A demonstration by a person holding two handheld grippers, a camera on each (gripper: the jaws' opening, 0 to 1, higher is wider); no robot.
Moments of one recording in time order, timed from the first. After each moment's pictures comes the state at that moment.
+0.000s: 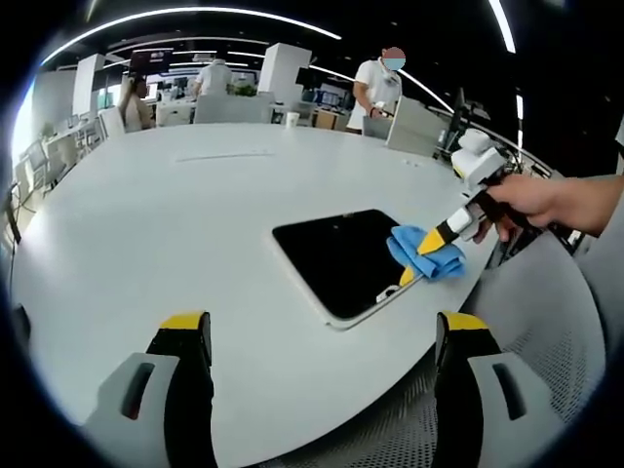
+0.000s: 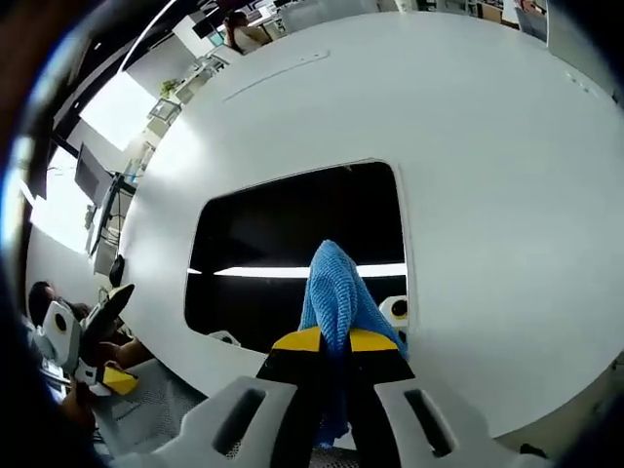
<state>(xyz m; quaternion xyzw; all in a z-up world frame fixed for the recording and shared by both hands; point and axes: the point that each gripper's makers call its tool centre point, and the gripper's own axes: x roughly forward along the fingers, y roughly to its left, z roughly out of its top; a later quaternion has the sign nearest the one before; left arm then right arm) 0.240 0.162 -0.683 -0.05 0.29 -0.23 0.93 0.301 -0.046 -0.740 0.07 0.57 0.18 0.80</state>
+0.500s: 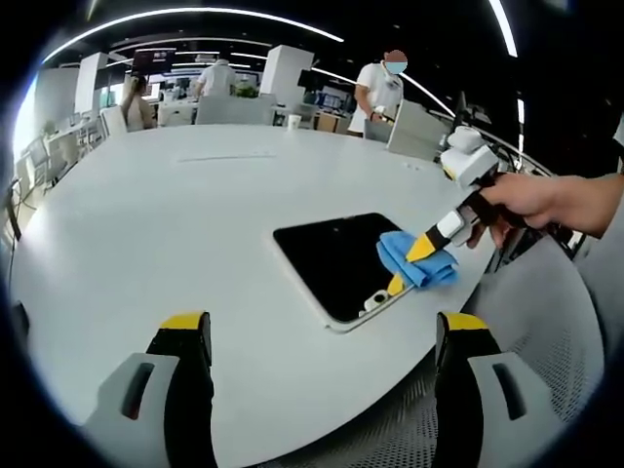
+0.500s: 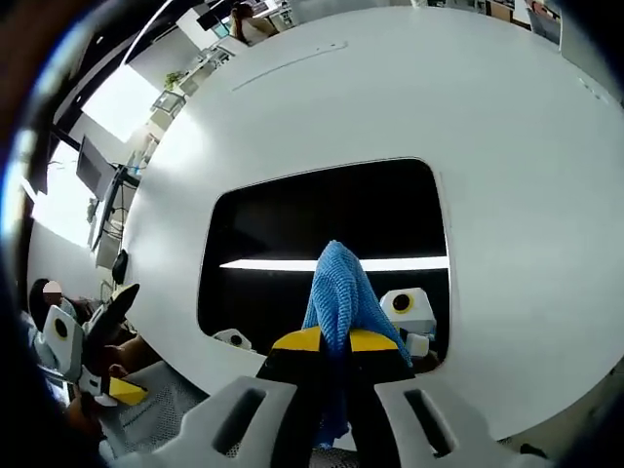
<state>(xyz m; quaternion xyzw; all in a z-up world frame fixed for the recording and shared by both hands) 0.241 0.162 -0.681 -0.06 0.28 -0.23 0.93 0.300 -0.021 -0.740 0.06 0.58 0.19 0.79</state>
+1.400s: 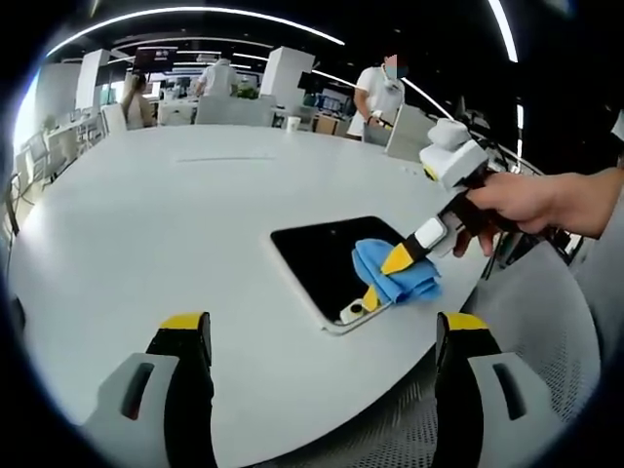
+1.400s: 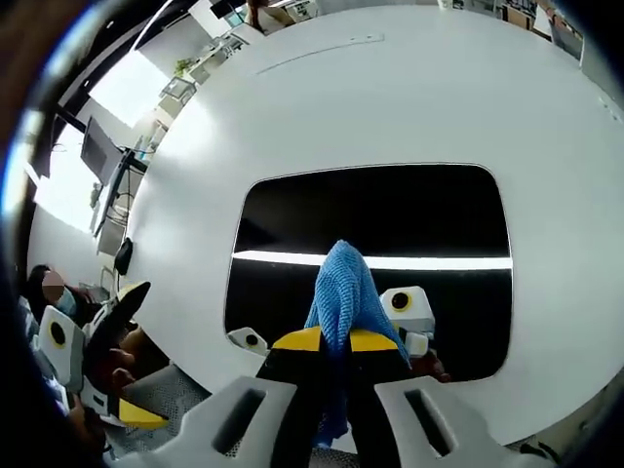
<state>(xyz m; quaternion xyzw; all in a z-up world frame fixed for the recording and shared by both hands) 0.242 0.161 -0.683 -0.07 0.28 -0.24 0.93 0.296 0.028 -0.740 0.04 0.59 0.21 0.78</state>
